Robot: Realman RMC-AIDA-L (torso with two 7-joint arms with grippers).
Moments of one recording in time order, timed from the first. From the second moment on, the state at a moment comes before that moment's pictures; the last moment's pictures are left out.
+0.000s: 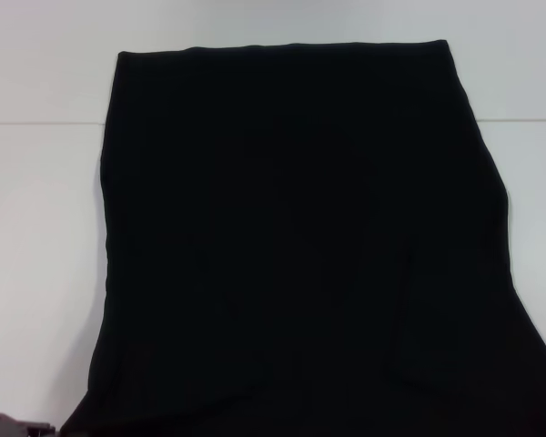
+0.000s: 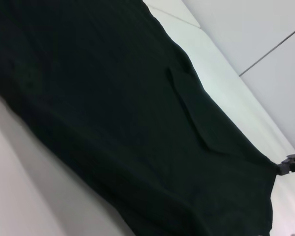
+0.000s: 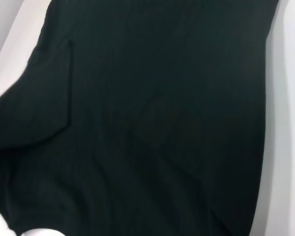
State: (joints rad) left arm -0.33 -2.14 0.24 1.02 2.54 2.03 -1.77; right arm 0.26 1.97 -0.44 -0.80 -2.47 -1.80 1.94
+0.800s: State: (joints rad) left arm -0.64 -2.02 0.17 0.68 2.44 1.71 -1.85; right arm 0.54 1.95 -0.38 -0.74 -2.47 -1.65 1.97
